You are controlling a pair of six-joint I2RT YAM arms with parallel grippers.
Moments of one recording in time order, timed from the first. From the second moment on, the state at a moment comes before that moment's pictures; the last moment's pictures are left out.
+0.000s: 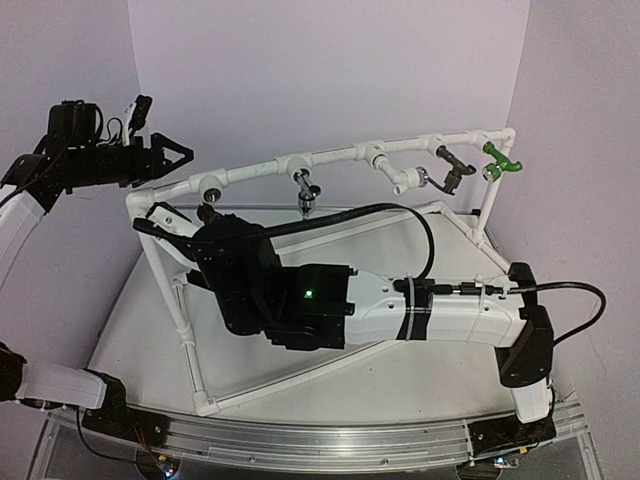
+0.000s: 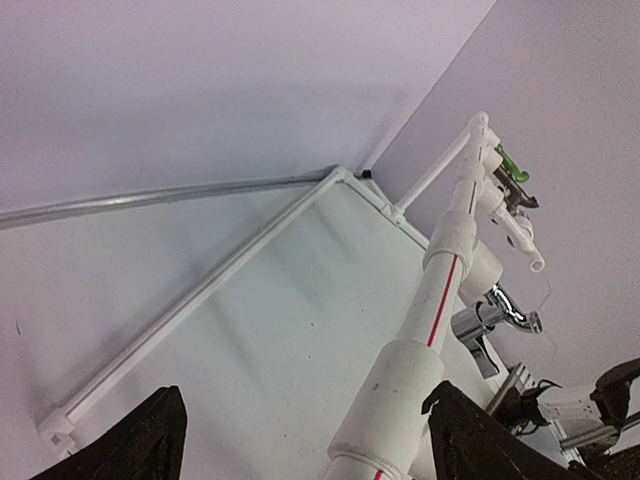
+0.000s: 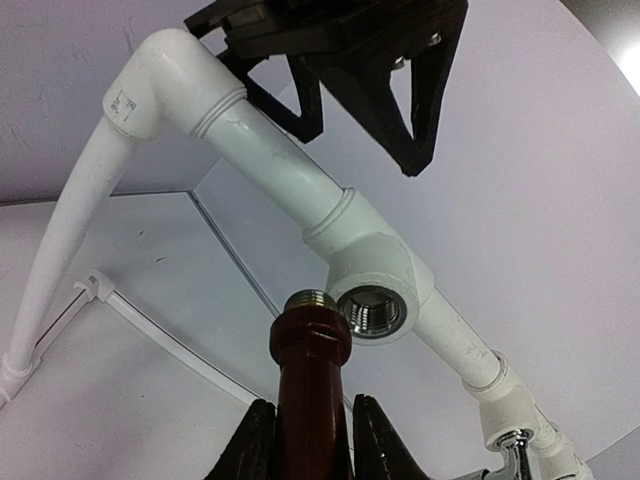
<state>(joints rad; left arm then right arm) -0.25 1.16 1.51 -0.70 0.55 -0.29 1.45 2.15 2.10 -0.06 0.99 -0.69</state>
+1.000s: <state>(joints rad) -0.25 0.73 1.11 -0.83 0.30 -0.32 1.44 2.00 2.00 -0.12 0.86 -0.49</state>
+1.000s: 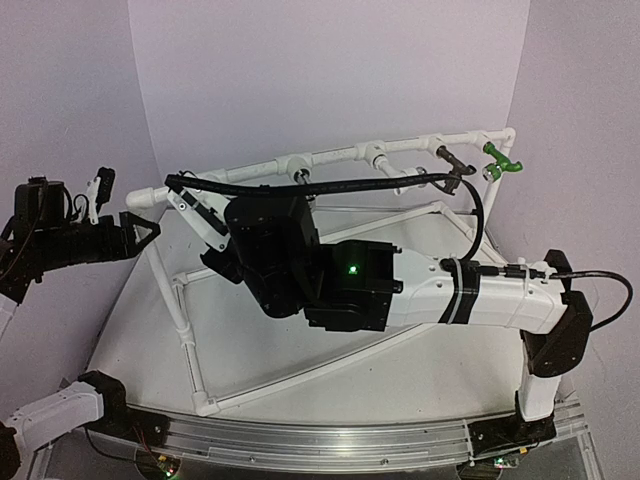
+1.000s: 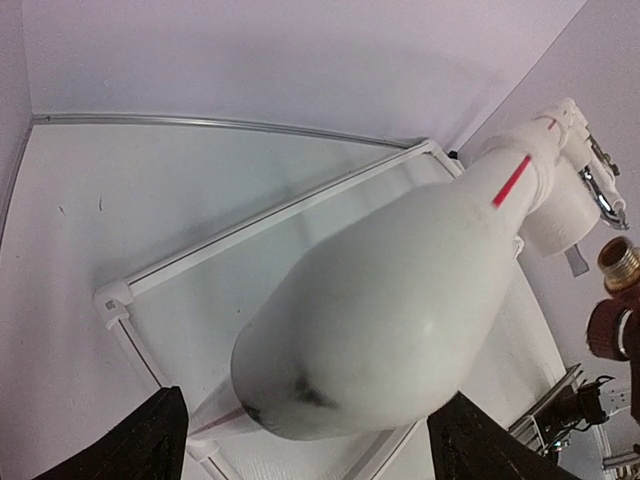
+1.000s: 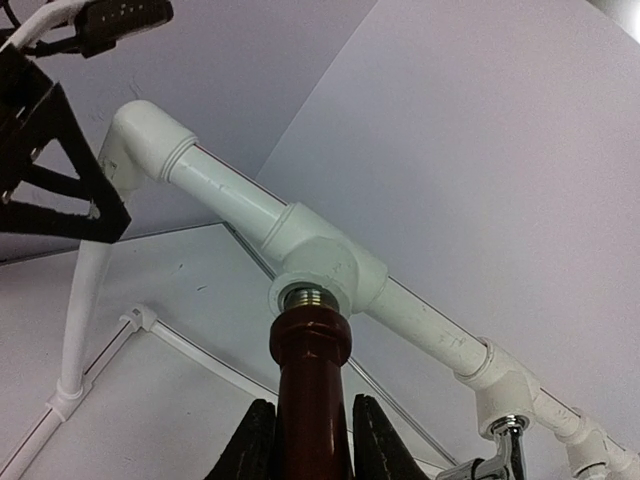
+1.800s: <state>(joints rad) -0.24 0.56 0.72 -0.39 0.29 -0.23 1.43 2.04 2.06 -0.14 0.90 -0.42</state>
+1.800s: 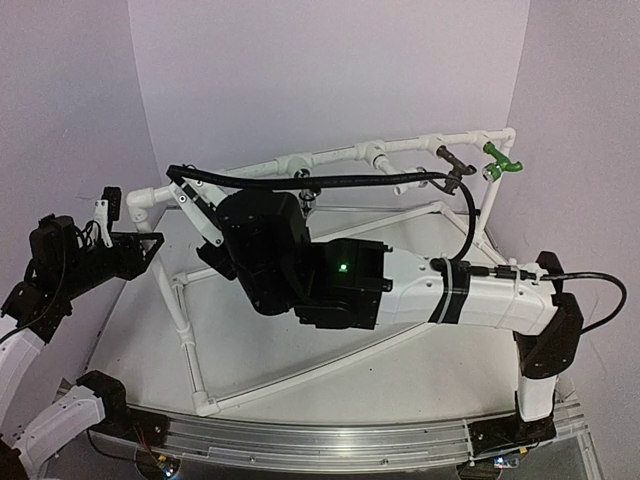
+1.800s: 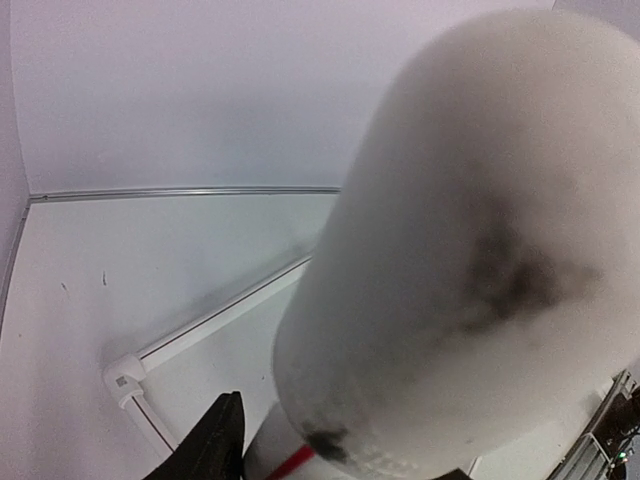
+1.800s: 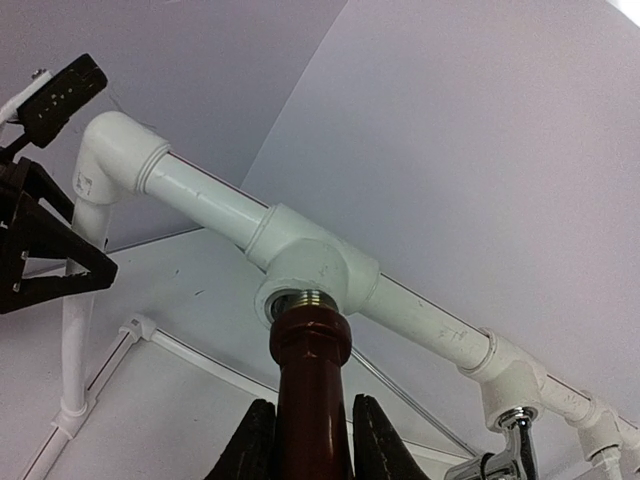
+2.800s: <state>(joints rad) -0.23 0.58 0.68 -0.31 0.30 -0.13 1.39 2.10 2.16 -0.22 0.85 -0.25</state>
